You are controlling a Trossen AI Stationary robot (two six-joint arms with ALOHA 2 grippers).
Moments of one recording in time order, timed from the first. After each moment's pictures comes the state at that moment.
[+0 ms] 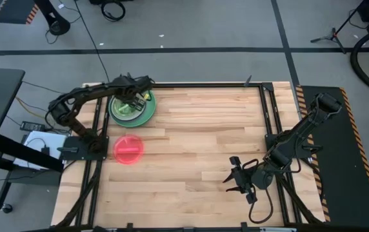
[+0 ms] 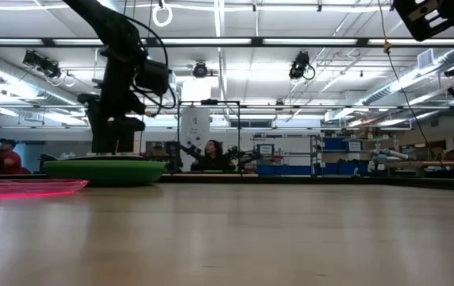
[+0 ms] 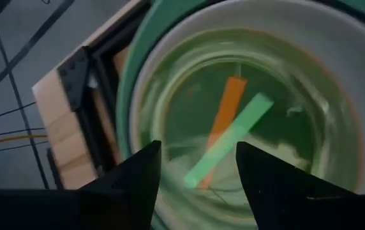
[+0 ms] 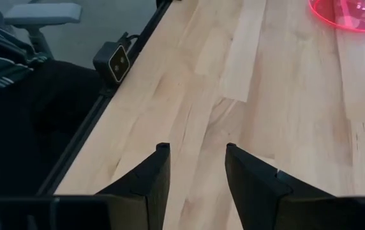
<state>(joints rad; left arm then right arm) 0.68 1.60 1.07 -1.01 -0.55 -0.42 0.76 1.27 0.74 -0.16 0.34 0.30</state>
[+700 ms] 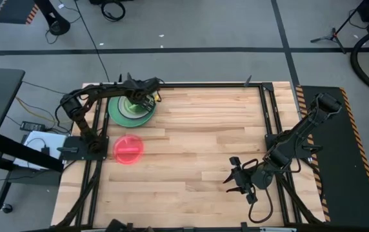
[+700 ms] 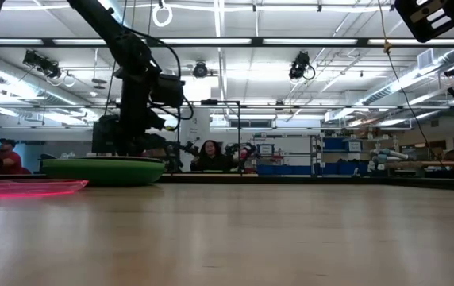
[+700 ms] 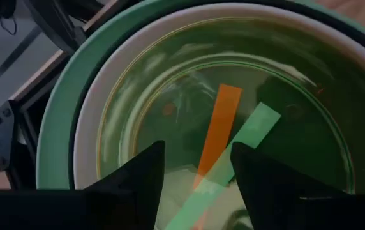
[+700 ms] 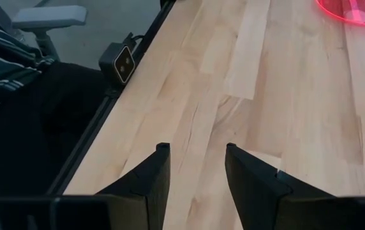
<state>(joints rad) 0.65 1.74 1.07 -0.75 -0.48 -0.35 0.76 1.27 0.74 -0.15 0.32 0.32</state>
